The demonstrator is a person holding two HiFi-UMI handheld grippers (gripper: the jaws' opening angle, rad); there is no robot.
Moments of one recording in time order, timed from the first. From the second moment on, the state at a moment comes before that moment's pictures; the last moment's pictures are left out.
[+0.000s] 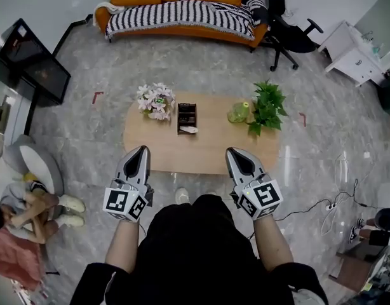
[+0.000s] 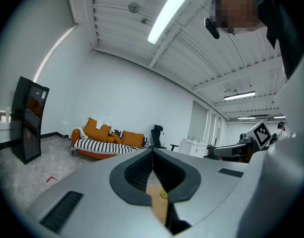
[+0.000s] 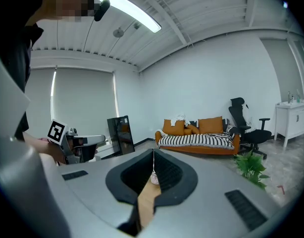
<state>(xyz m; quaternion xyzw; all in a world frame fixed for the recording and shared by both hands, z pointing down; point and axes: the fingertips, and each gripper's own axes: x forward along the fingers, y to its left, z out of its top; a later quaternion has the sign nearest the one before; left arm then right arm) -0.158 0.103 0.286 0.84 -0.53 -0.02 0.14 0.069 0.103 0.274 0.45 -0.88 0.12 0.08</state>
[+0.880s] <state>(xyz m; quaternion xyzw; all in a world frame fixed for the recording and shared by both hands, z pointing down) -0.117 0.057 0.416 0.83 -0.49 0.12 0.24 0.046 0.018 0.411 0.42 -0.88 0.16 0.18</state>
